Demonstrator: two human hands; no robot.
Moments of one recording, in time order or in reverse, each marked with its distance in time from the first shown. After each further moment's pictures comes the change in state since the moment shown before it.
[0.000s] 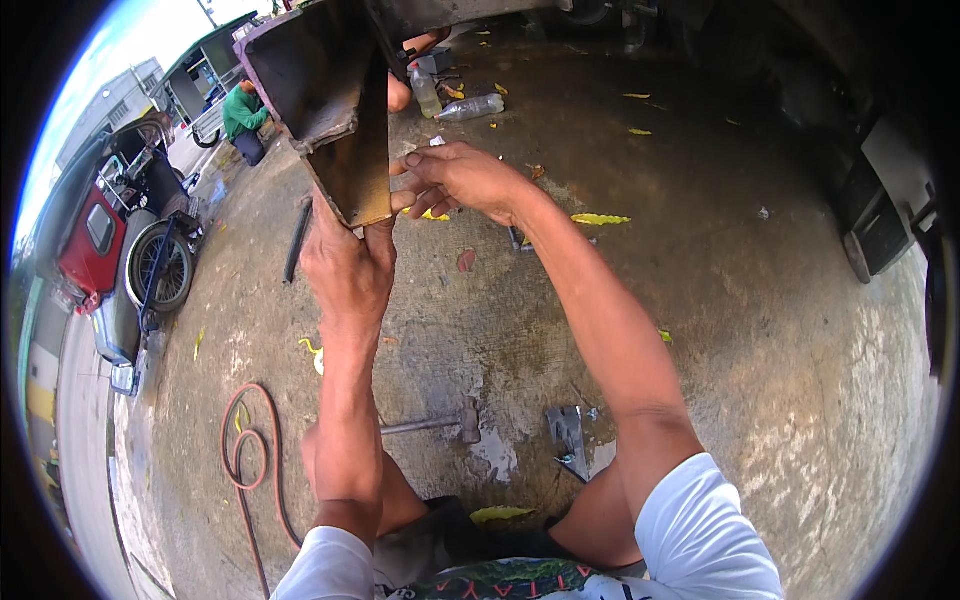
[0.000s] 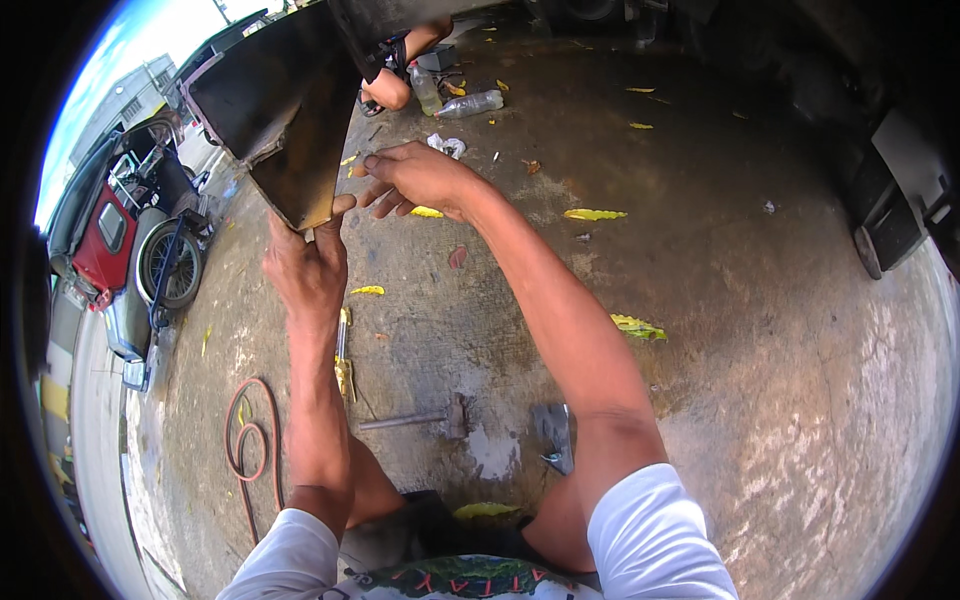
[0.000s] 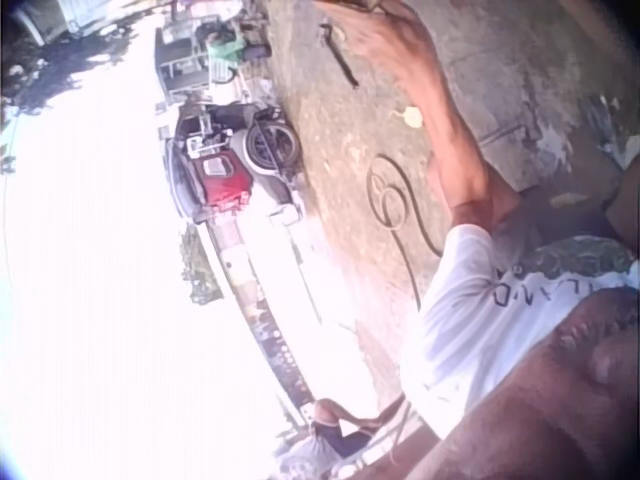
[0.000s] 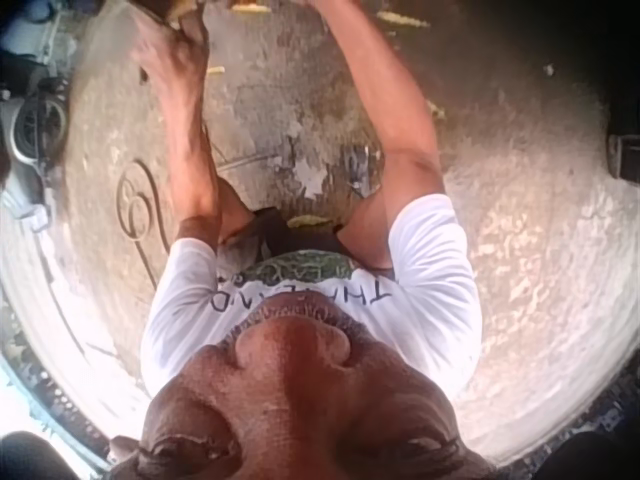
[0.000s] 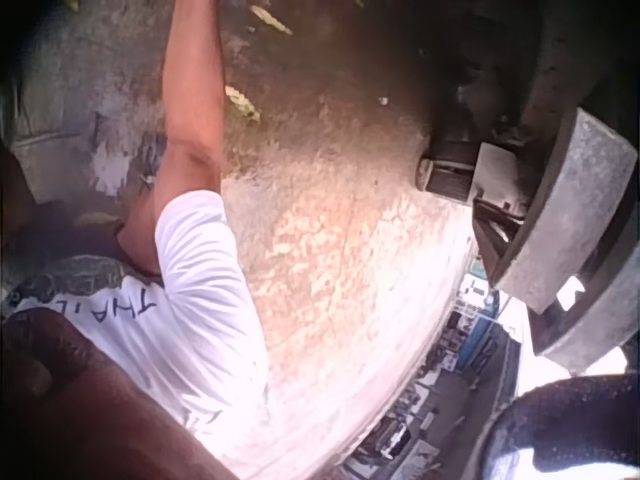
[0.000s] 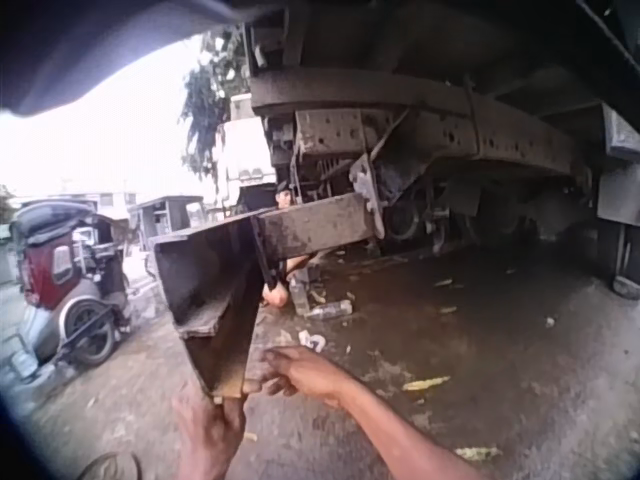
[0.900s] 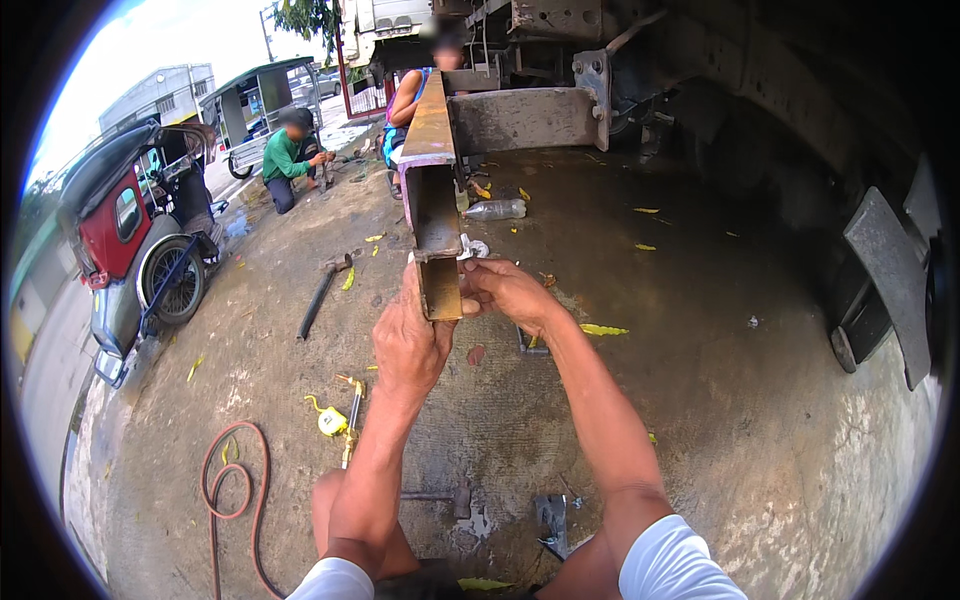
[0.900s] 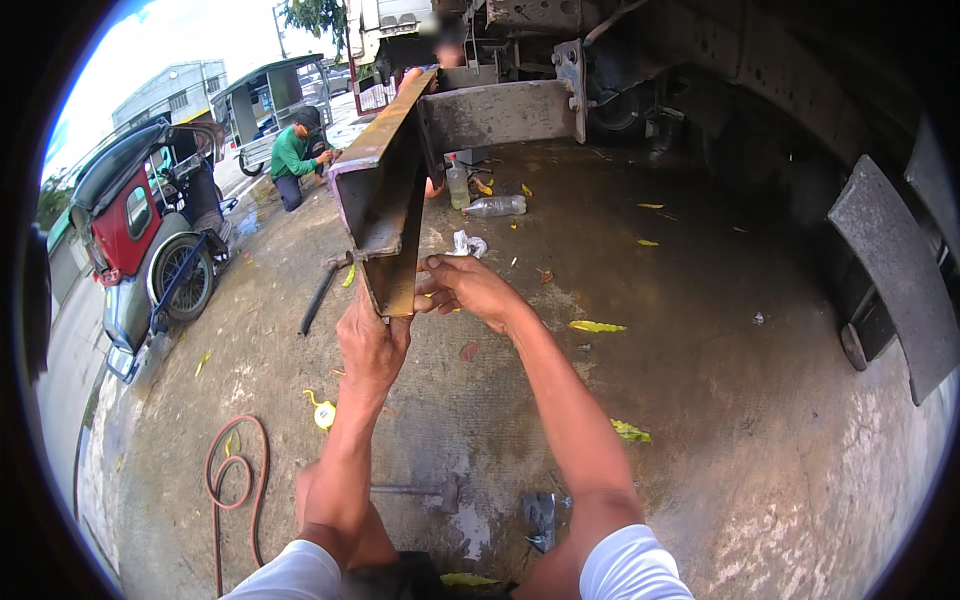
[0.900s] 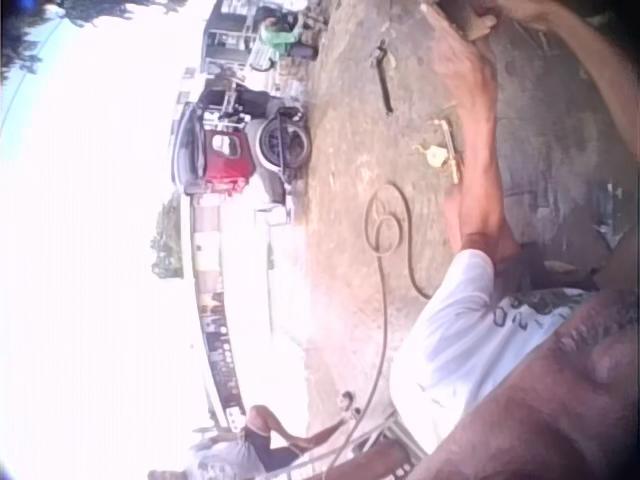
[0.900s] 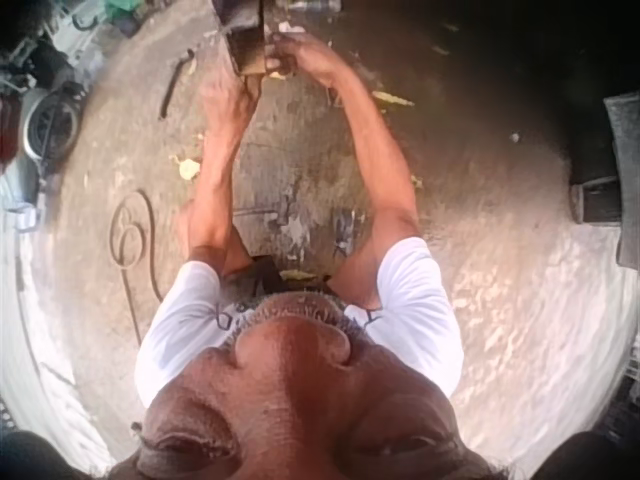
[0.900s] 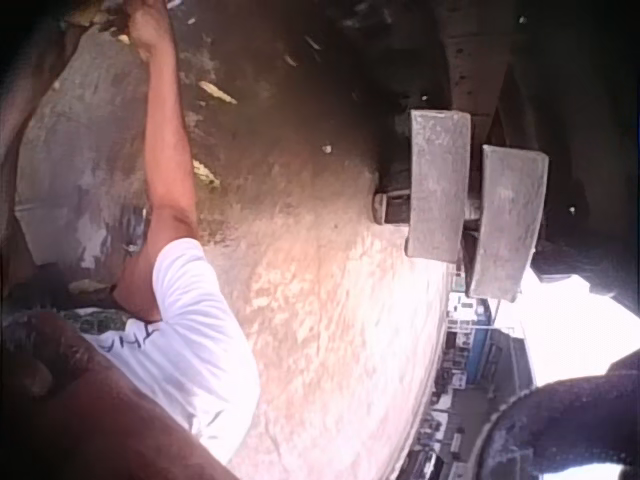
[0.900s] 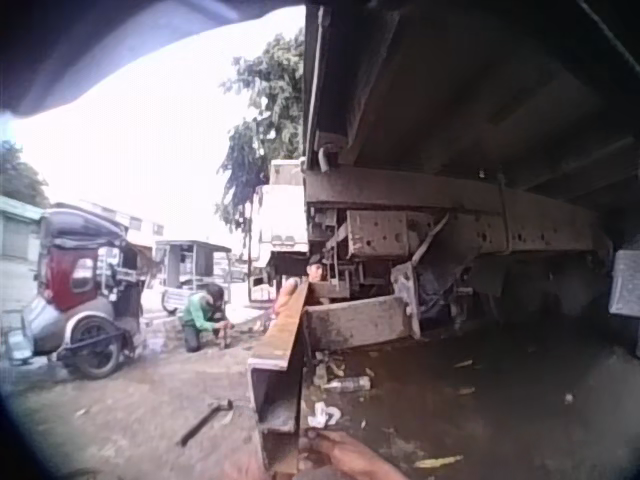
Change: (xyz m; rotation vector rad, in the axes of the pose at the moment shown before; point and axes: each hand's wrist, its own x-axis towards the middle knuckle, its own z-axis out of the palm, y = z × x) left_hand -0.012 -0.016 0.004 -0.020 -0.047 -0.037; right_hand -0.004 0.001 0.004 0.010 0.023 -0.028
